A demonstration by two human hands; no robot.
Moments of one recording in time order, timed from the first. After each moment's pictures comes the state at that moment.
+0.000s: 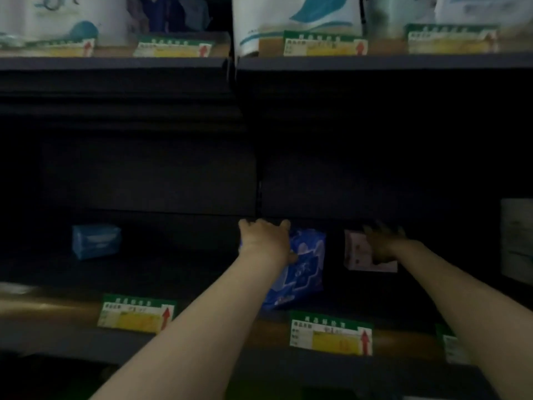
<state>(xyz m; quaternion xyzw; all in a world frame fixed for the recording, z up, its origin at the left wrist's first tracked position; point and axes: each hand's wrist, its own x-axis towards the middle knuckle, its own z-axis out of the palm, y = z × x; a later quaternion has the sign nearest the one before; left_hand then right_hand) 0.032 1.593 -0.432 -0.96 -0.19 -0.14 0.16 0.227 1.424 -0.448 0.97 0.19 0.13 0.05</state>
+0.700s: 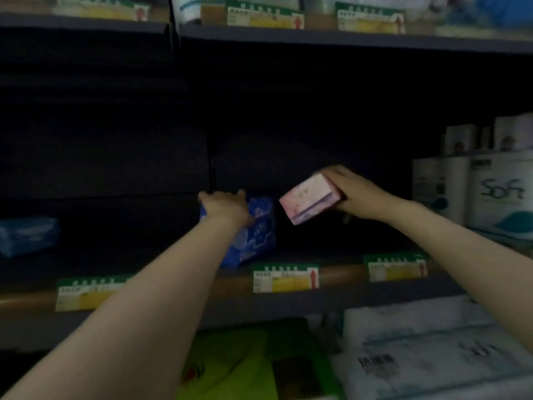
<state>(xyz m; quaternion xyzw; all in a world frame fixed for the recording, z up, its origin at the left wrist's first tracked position) 0.038 1.597 -0.431 -0.96 -0.19 -0.12 0.14 0.109 1.377 -0.427 0.87 0.38 0.24 -0.18</state>
